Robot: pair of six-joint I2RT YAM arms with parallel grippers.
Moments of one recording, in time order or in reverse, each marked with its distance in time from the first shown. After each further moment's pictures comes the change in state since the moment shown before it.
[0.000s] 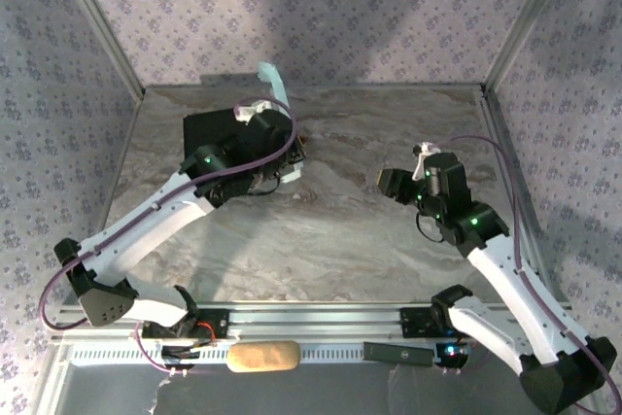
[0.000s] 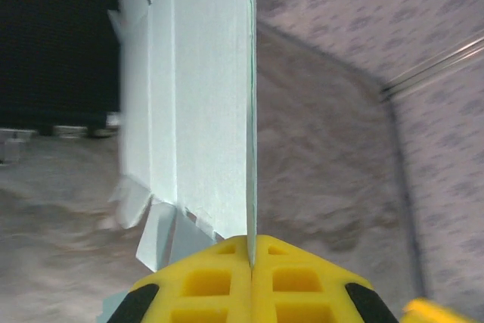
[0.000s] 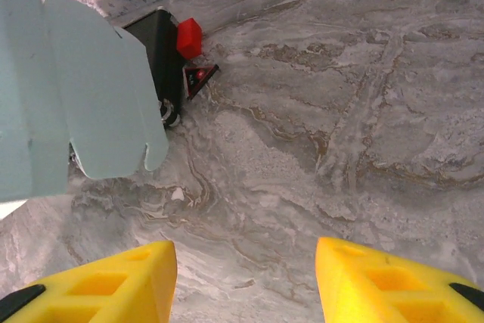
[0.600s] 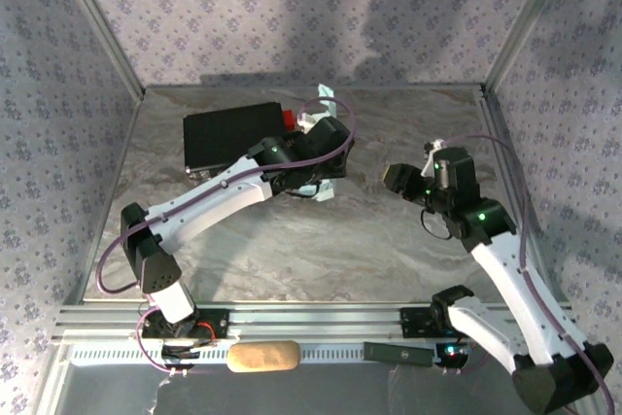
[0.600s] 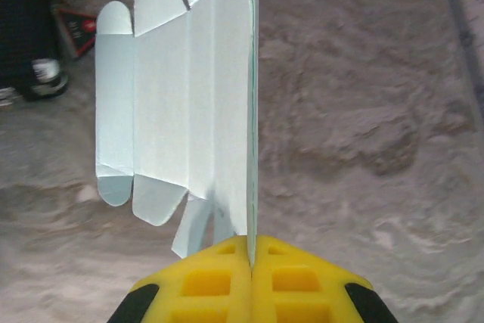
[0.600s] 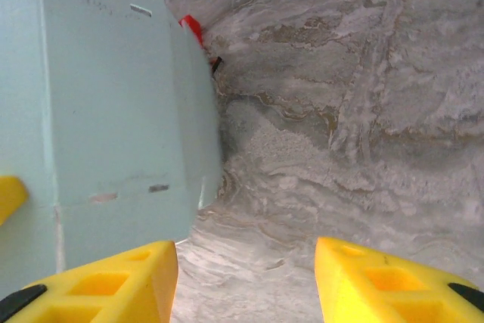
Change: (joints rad) left arm -0.088 0.299 0.148 0.000 0.075 0.098; right arm -0.084 -0.022 0.031 -0.079 -0.107 0.164
